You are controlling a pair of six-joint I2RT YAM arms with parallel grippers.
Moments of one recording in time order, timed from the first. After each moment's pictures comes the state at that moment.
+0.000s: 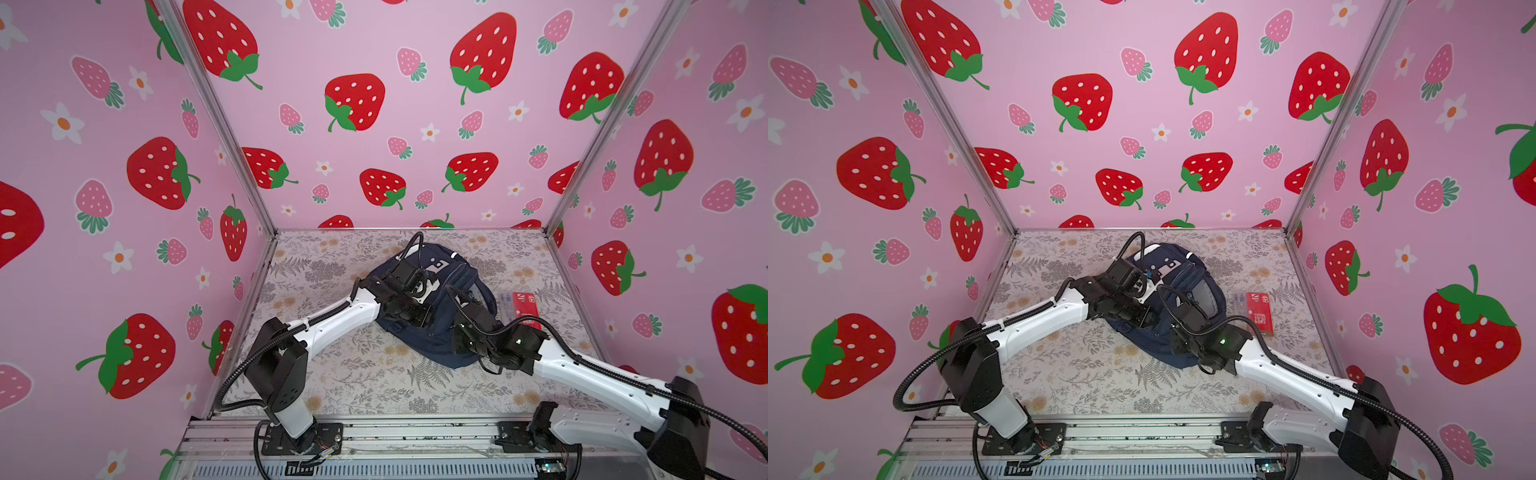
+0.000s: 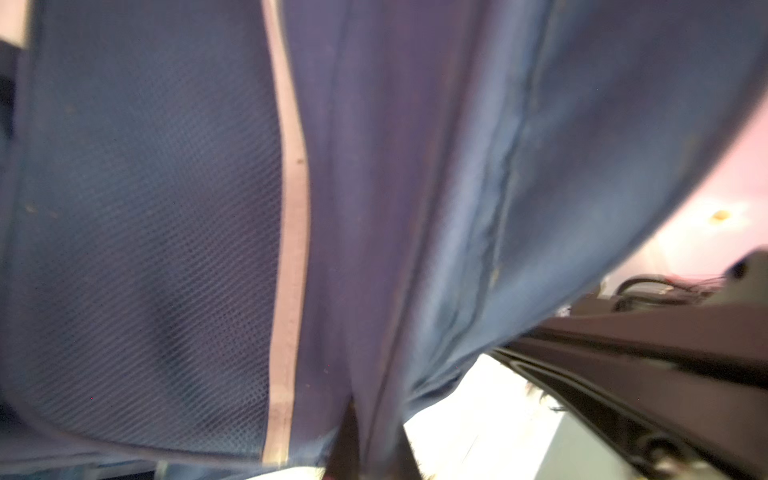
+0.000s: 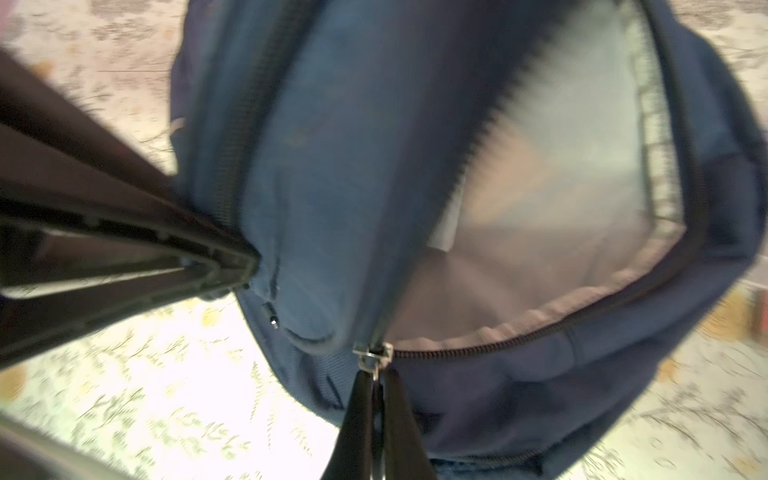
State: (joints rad) left arm -0.74 1.67 1.34 -0.67 0.36 -0.25; right arm 0.99 1.12 0.82 -0.60 0.24 0.60
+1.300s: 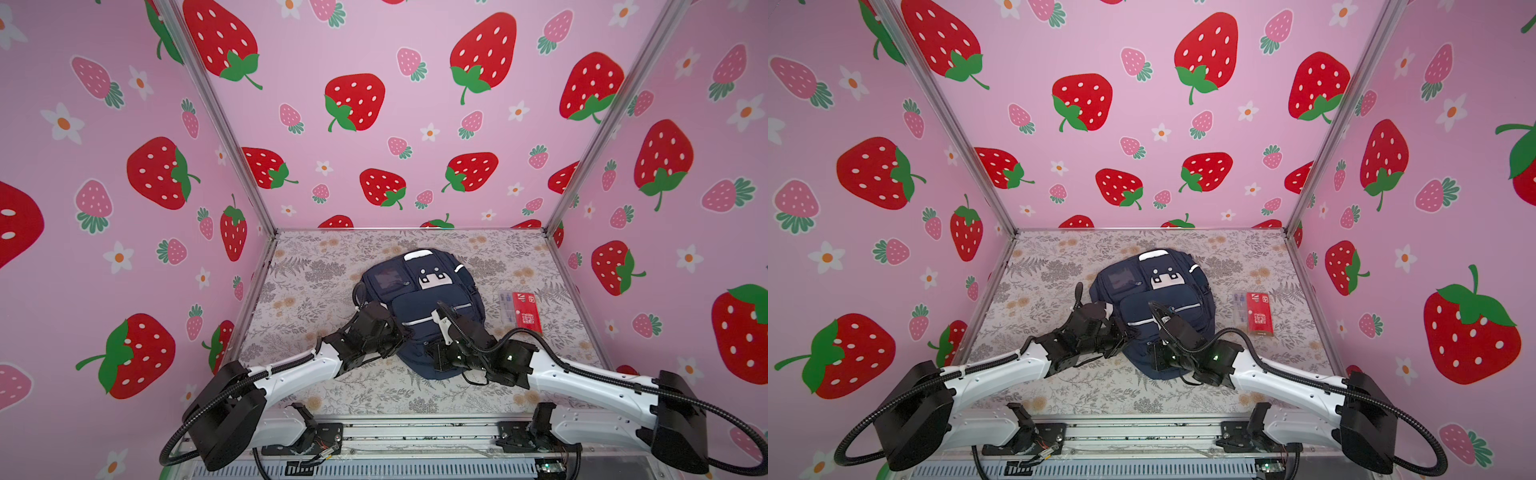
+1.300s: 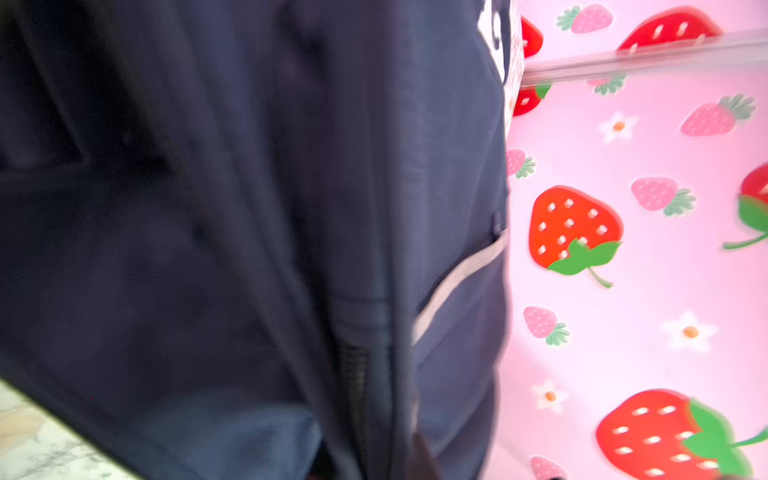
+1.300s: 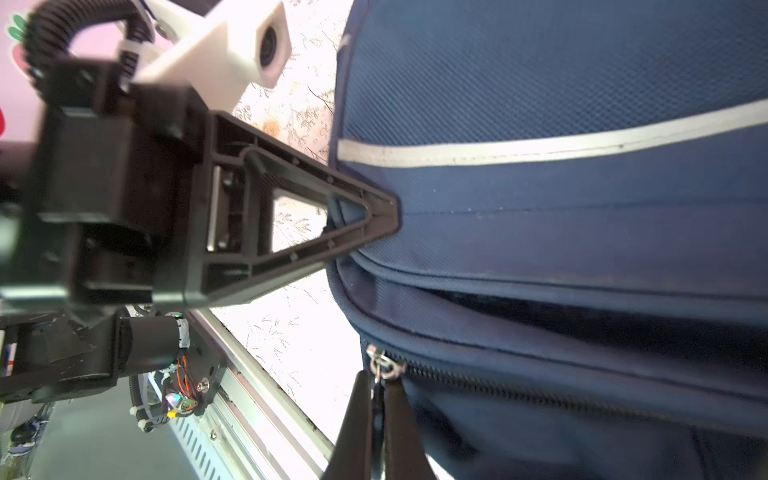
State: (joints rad) left arm -0.75 1.28 0.61 0.07 0.23 -1.33; right arm 1.13 1.14 0.72 -0.30 0.01 0.69
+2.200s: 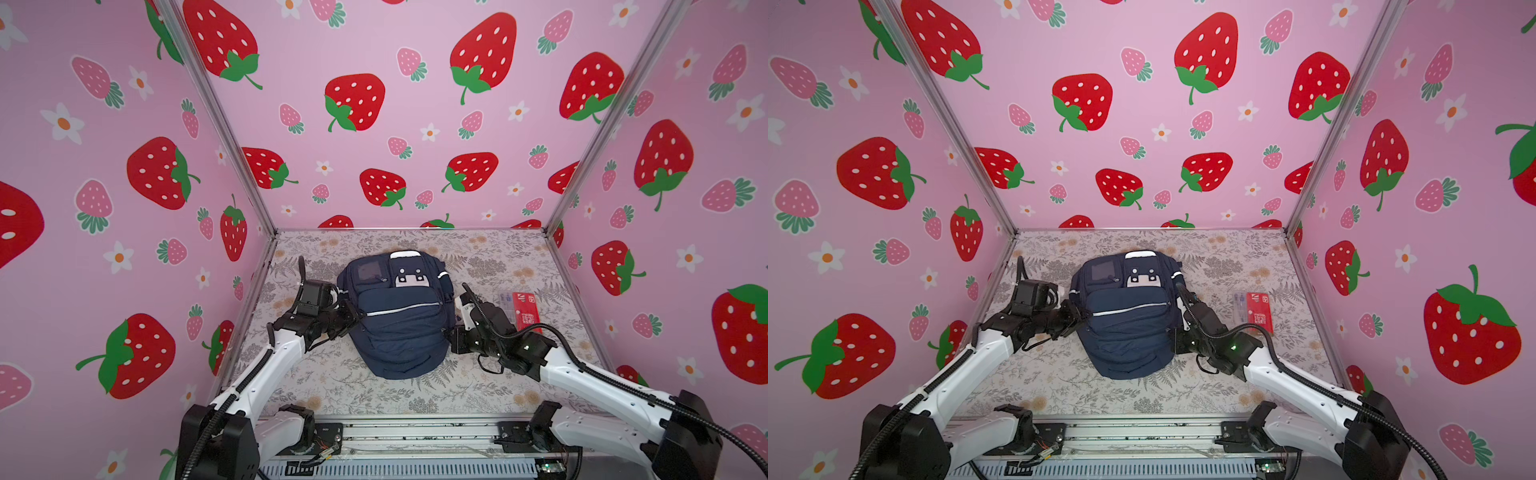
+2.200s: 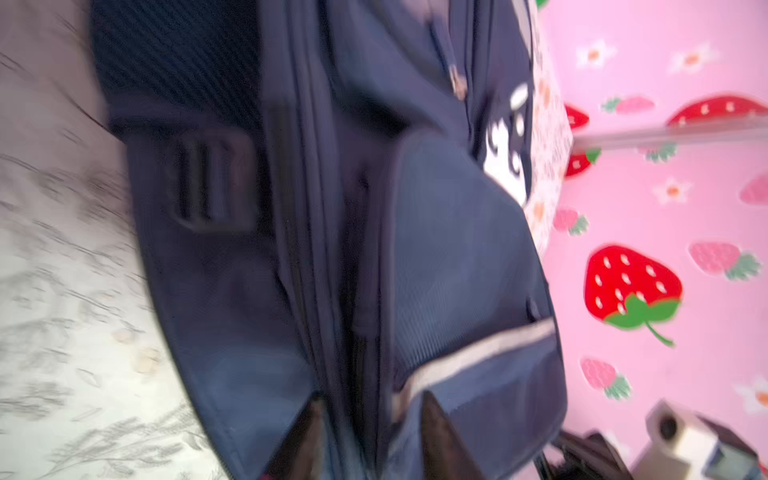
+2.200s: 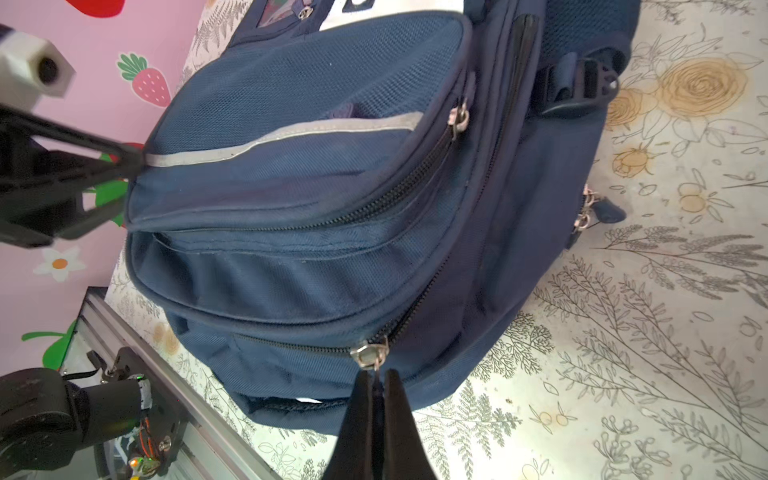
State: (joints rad) left arm -0.19 1.12 0.78 -0.51 0.39 -0.82; right arm 0.93 1.07 0.68 -0.34 -0.02 0.62
